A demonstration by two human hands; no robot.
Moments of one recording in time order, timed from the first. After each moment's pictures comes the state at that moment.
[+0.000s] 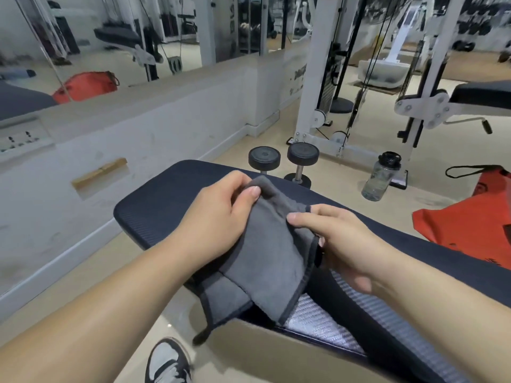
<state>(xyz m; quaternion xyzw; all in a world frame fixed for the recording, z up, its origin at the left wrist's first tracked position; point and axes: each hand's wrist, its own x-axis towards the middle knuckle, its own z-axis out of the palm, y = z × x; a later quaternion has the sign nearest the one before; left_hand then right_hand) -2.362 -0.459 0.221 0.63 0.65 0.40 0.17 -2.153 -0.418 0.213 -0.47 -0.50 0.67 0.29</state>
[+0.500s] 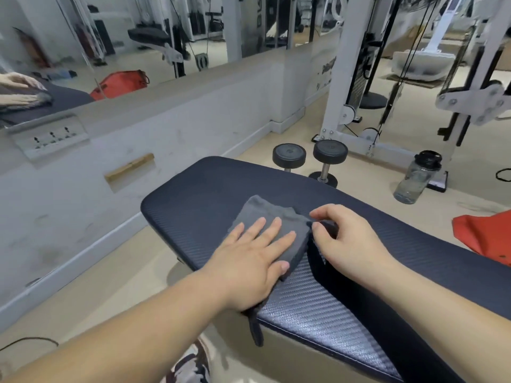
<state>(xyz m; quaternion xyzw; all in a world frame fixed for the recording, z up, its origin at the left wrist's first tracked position) -2.363 -0.468 0.148 0.74 0.66 -0.04 0.11 -2.169 -0.380 0.158 -0.49 -0.80 0.25 0.26</state>
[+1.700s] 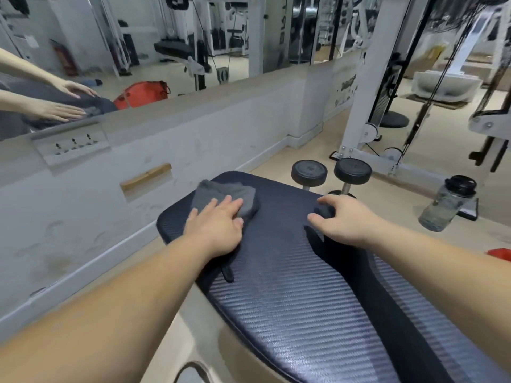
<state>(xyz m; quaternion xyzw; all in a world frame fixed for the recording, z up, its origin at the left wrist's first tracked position) -2.484 -0.390 0.141 0.56 0.81 0.07 0.13 -2.245 -0.283 0.173 -0.54 -0.81 0.22 0.06</state>
